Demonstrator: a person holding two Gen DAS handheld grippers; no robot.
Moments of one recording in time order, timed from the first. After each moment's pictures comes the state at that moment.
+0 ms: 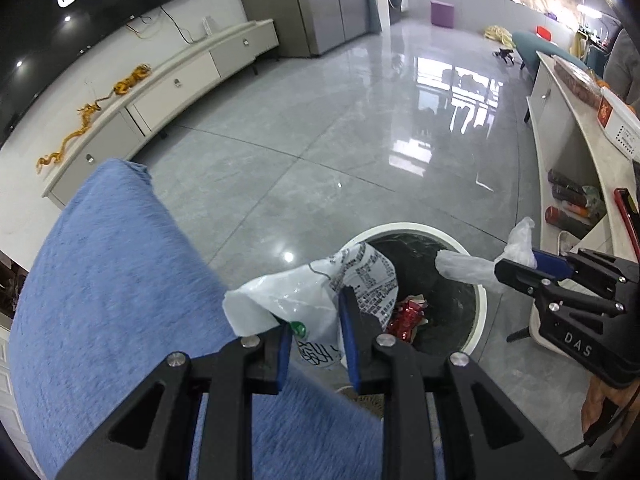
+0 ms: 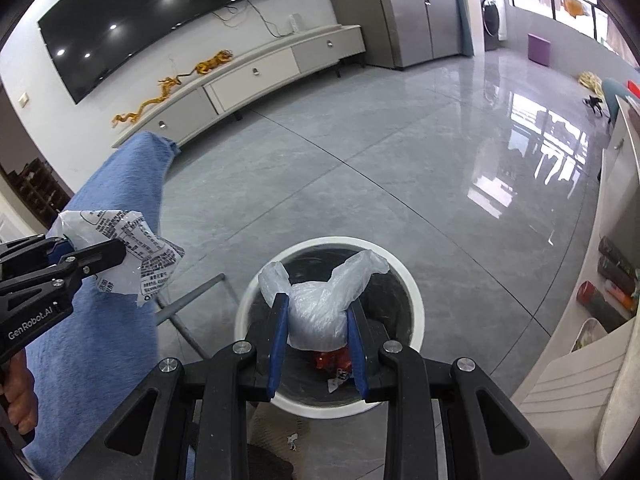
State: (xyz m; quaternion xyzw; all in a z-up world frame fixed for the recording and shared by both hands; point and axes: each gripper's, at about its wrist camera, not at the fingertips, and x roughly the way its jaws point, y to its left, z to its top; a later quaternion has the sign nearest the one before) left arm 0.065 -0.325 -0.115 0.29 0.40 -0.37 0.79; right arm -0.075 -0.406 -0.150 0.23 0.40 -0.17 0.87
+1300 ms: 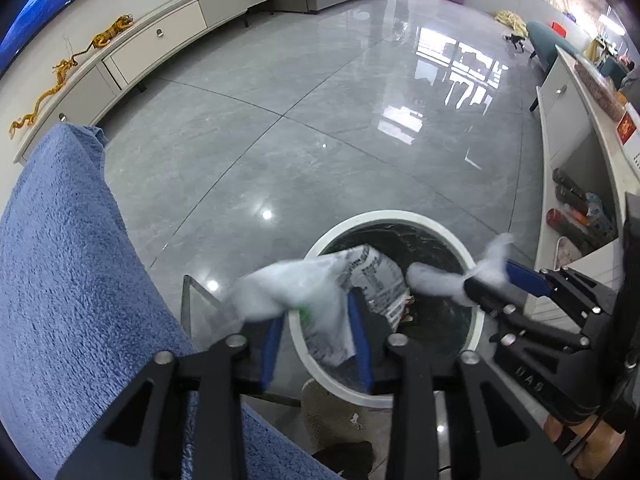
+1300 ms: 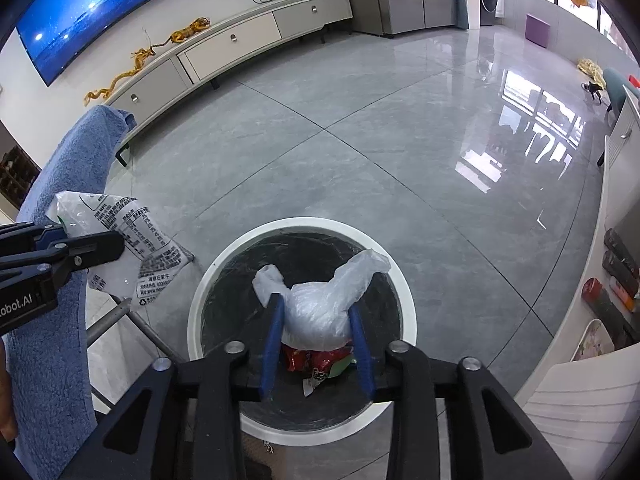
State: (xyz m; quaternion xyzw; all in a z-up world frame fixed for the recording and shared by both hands) left arm 0.103 -0.377 -0.162 0.27 0.49 -0.36 0.75; right arm -0.037 -0.439 -0.195 0.23 0.46 -0.18 0.84
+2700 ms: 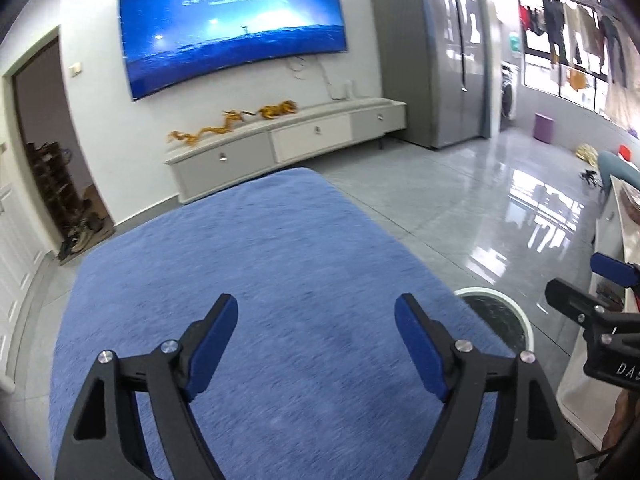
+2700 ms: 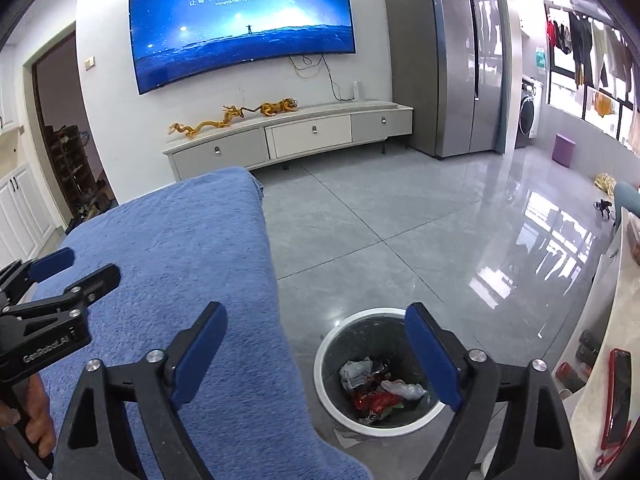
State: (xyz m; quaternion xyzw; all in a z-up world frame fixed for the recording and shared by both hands) left arm 0.036 -0.110 -0.031 0.14 0.29 -0.21 0.92; right arm -0.066 -0.271 -0.042 0.10 0.32 -0.15 0.93
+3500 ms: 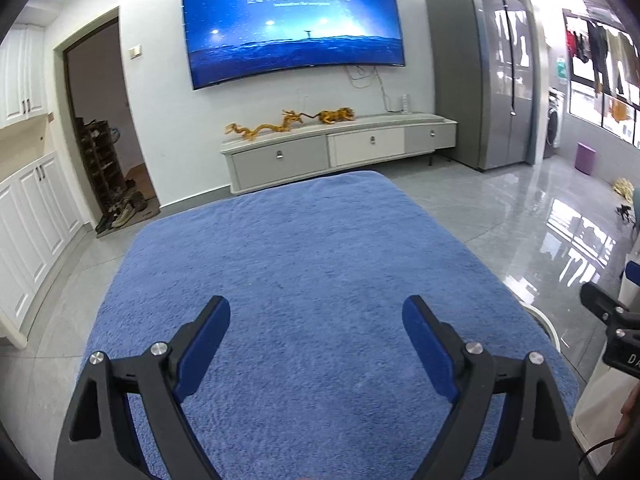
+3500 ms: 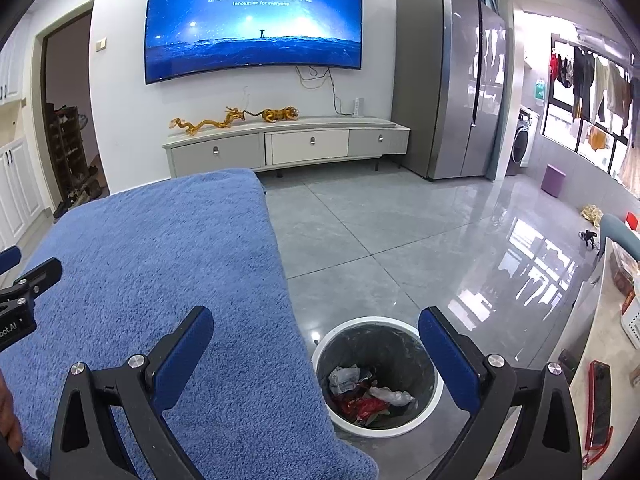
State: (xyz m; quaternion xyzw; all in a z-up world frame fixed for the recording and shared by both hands) left arm 0.024 -0.027 -0.029 0.10 0.28 -0.13 0.95; right arm -0.071 -0.228 -0.046 0.04 0.30 -0.17 0.94
